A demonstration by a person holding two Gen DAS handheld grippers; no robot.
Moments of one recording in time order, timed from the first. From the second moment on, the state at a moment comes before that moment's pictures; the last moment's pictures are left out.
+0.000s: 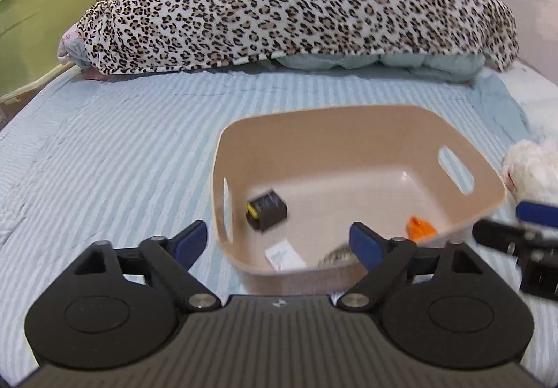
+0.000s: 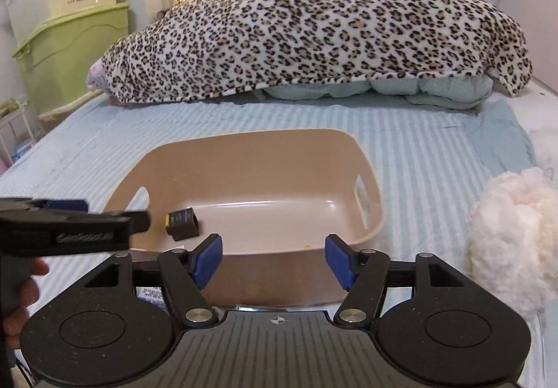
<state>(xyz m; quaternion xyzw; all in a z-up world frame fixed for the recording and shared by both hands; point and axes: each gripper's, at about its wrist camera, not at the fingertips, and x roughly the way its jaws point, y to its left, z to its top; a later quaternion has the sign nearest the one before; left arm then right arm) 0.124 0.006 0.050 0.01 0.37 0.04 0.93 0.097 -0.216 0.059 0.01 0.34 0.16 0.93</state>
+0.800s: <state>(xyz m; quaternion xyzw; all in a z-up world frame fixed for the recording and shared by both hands) 0.120 0.023 -0.030 -0.01 0.51 0.03 0.86 0.102 -0.232 -0.014 -0.08 0.46 0.14 0.87</state>
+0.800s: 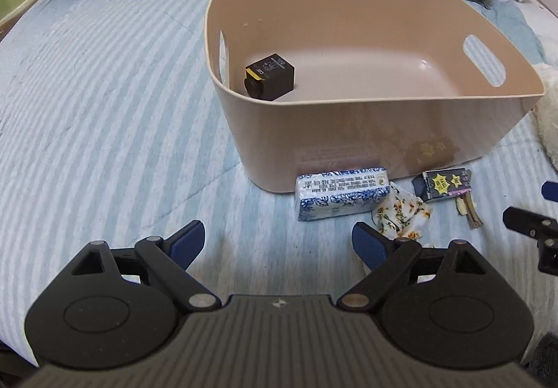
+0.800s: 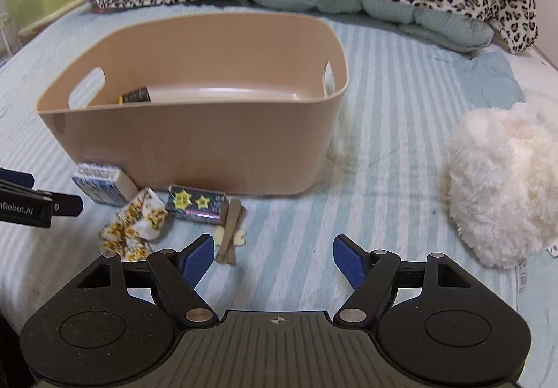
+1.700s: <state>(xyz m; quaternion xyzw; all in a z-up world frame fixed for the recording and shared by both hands) 0.146 -0.001 -0.058 -0.04 0.48 0.03 0.87 0.129 -0.197 -0.050 -0.07 0.51 0.14 0.85</state>
